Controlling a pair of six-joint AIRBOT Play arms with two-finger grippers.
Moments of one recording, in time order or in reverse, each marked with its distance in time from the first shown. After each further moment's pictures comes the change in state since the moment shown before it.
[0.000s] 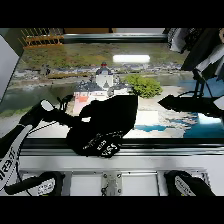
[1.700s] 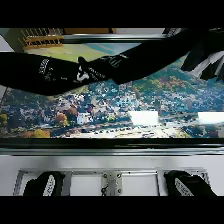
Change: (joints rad) left arm 0.285 0.760 0.612 0.136 -0.063 -0.353; right arm 0.199 0.085 0.774 -0.336 -0.071 0.022
